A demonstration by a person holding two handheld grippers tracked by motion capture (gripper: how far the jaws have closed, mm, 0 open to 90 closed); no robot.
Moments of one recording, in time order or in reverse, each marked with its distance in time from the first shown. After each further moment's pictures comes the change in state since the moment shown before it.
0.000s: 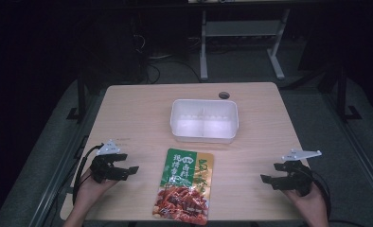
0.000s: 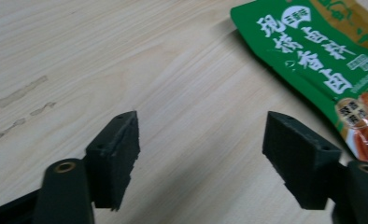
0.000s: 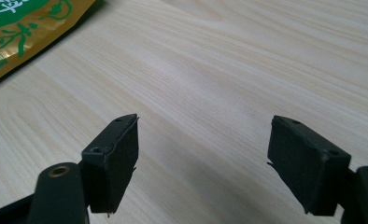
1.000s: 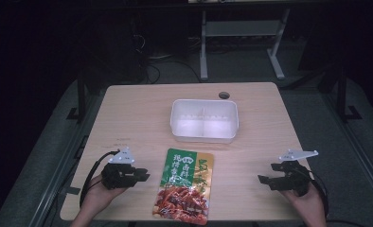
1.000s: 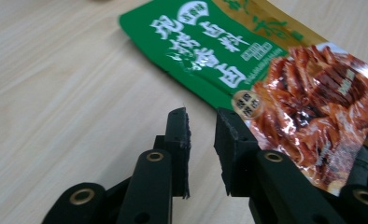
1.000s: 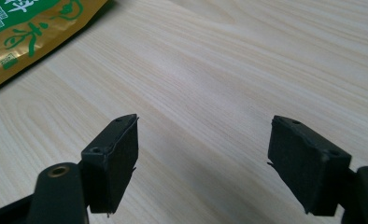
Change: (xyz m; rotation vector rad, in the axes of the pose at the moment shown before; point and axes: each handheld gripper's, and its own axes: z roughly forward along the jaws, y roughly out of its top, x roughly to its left) left arm -0.049 0.014 0.006 0.061 -0.198 0.162; right arm 0.005 0.003 0.004 0.000 0.022 -0.014
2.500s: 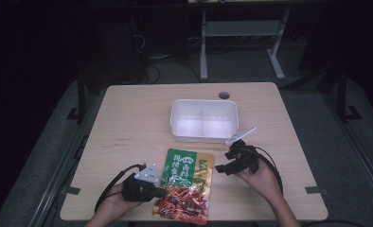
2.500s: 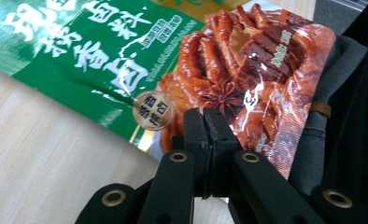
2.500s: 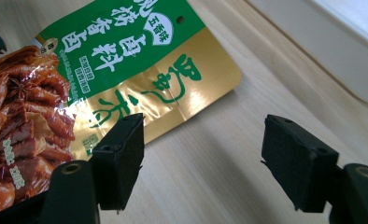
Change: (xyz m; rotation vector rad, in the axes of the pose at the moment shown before) left arm -0.044 0.011 0.038 0.120 -0.149 0.164; right arm 0.068 0.104 0.078 0.165 0.192 -0.171
